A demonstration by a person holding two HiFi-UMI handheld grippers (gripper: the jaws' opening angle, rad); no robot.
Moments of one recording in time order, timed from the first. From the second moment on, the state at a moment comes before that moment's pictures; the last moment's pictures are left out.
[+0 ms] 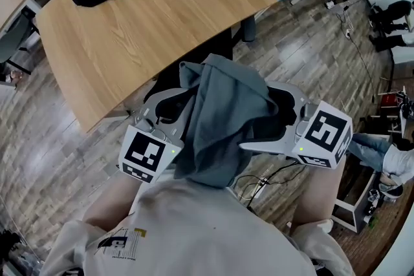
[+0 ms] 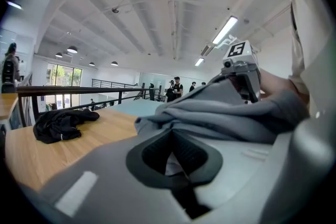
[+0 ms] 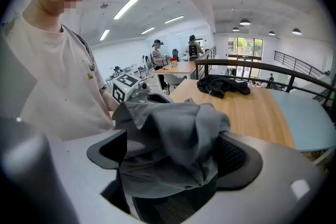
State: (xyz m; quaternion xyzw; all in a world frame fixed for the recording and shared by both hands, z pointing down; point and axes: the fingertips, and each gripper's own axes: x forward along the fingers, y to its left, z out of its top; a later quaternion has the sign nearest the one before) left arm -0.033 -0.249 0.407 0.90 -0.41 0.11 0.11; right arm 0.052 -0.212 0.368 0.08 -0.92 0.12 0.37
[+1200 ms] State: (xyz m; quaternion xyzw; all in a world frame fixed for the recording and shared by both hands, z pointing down) left arm -0.056 -0.226 0.268 0.90 -0.44 0.04 0.00; right arm 0.028 -0.210 0.260 0.22 -0.96 0.01 0.16
